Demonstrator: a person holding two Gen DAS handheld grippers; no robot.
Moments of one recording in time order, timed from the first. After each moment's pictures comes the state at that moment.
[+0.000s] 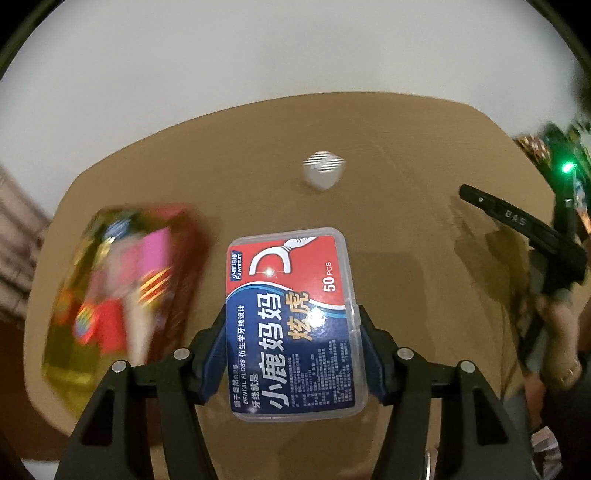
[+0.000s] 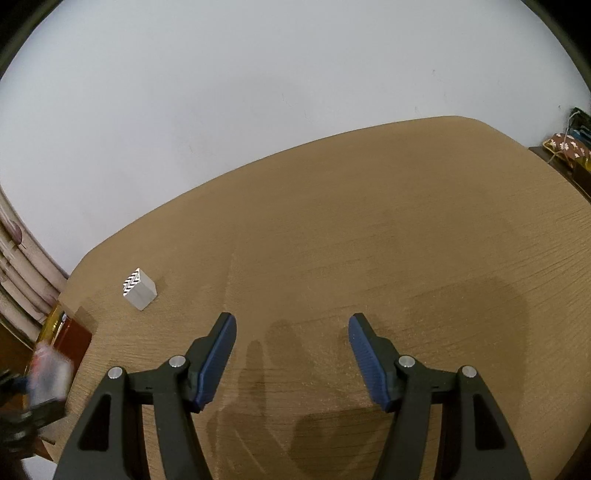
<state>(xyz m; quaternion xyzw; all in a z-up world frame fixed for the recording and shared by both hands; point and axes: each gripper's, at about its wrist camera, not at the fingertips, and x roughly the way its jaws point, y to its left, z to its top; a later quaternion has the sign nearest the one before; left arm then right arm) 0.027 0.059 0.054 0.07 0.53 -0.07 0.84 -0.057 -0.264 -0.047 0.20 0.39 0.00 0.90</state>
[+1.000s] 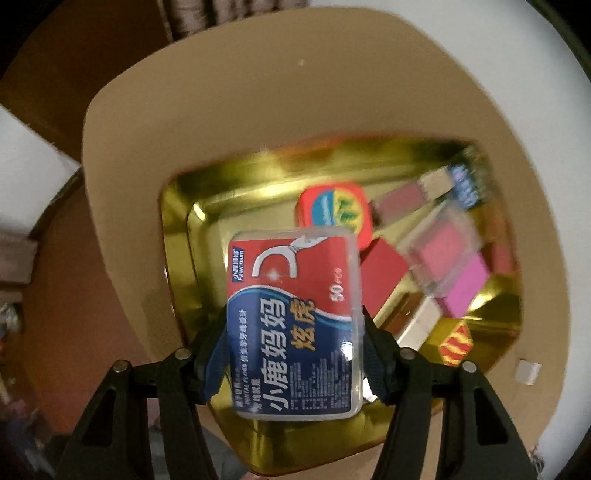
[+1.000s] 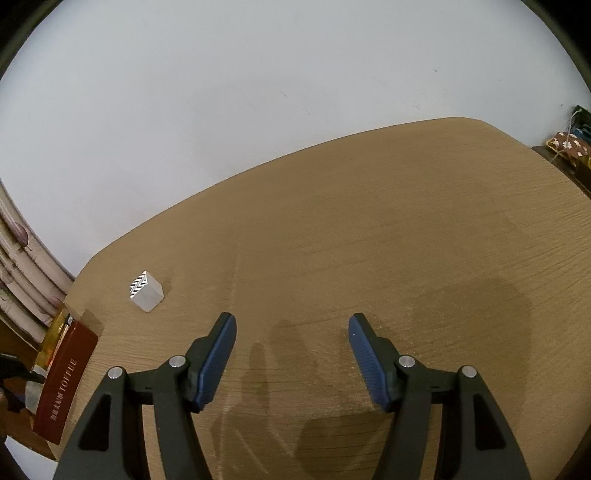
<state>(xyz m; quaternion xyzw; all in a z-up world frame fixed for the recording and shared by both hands) -0.013 0.270 0.002 -0.31 0.60 0.34 0.65 -0.061 -0.263 -0.056 0.21 0.37 0.01 0.90</state>
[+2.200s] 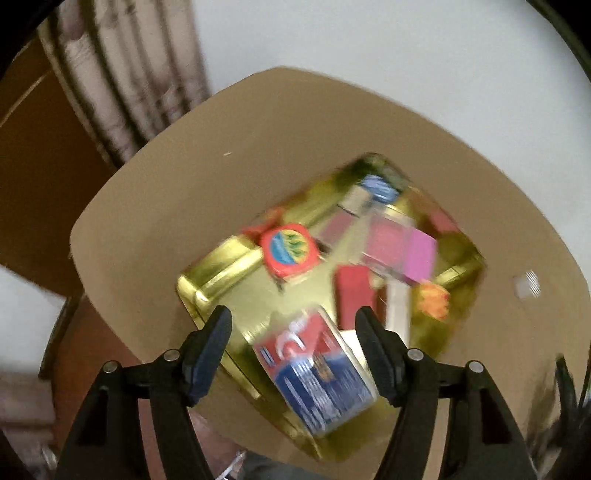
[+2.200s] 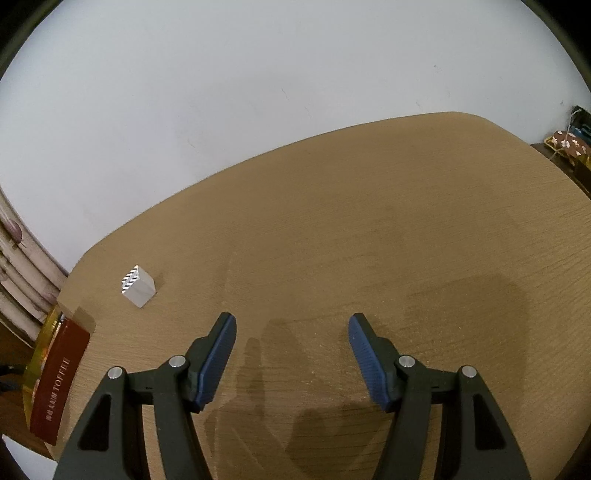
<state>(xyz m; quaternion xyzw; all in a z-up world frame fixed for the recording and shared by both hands) -0.033 0.231 0.084 -0.14 0.53 0.19 0.81 -0.049 -0.251 -0.056 0.20 0.40 0.00 0.90</state>
